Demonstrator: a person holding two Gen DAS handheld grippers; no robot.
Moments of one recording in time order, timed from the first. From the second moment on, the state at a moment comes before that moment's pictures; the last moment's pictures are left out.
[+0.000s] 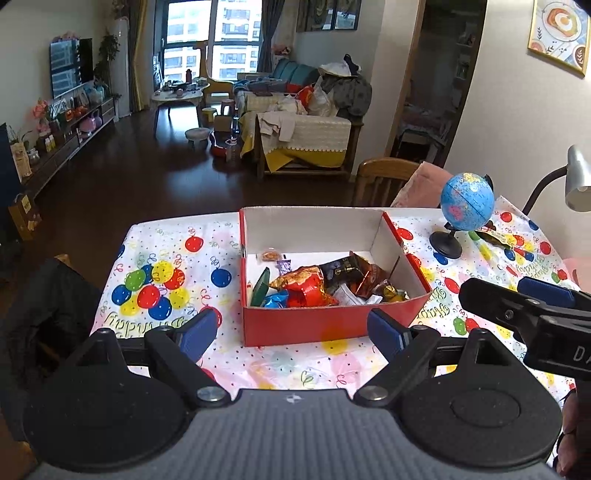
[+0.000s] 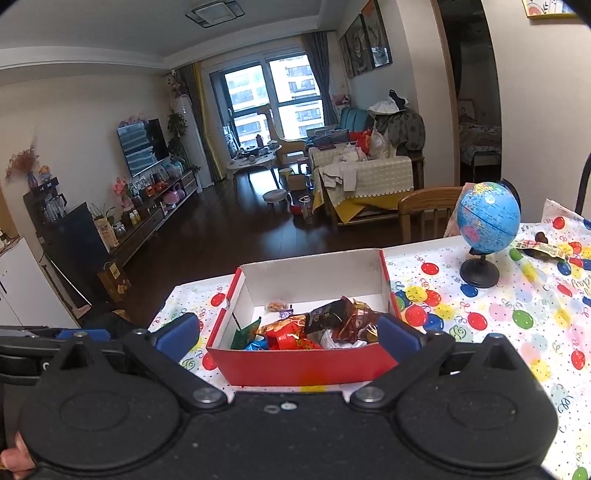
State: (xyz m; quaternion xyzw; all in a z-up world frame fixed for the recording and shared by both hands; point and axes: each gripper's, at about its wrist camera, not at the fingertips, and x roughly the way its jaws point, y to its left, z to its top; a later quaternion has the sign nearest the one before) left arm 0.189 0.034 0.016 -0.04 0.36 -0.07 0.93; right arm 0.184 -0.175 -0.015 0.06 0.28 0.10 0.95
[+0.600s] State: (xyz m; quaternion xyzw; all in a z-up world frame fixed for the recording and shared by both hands) left arm 0.175 0.029 0.024 -0.04 0.36 -0.06 0.93; right arm 0.171 -0.179 -0.010 0.08 0.29 0.09 0.95
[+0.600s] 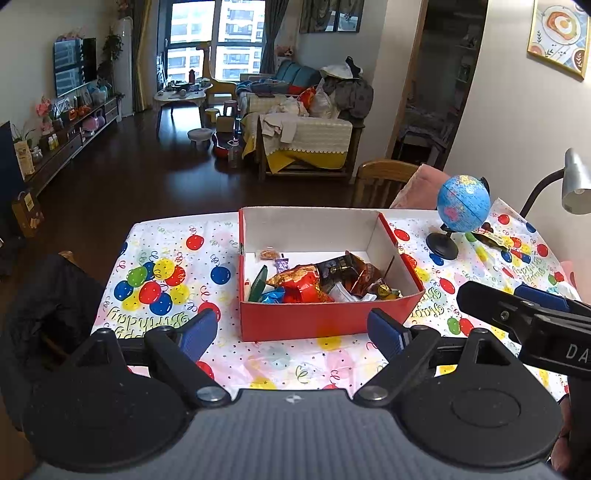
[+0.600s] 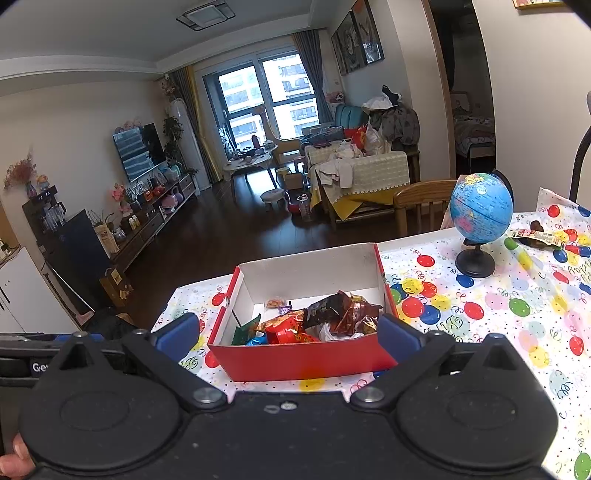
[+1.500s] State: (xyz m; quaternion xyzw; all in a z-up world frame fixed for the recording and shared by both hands) left arm 0.163 0.022 0.027 -0.04 0.36 -0.07 0.93; right arm 0.169 -0.181 -0.010 0.08 0.29 0.09 0.95
